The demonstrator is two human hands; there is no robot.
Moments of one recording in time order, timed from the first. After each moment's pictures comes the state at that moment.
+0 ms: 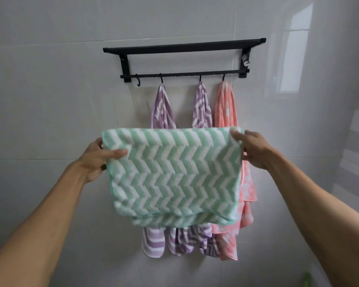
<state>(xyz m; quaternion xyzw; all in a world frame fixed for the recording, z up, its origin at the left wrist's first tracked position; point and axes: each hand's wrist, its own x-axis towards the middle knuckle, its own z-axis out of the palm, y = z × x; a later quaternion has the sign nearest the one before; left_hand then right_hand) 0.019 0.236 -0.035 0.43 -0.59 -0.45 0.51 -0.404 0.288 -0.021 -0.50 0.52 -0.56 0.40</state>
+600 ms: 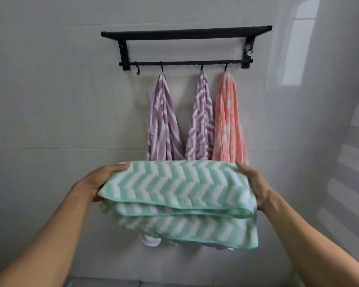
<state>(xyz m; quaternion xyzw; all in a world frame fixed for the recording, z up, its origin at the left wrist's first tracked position) 0.013 0.249 -0.102 0.47 -0.47 -0.64 0.39 -0.400 0.316 -0.135 -0.35 0.39 -0.52 0.67</state>
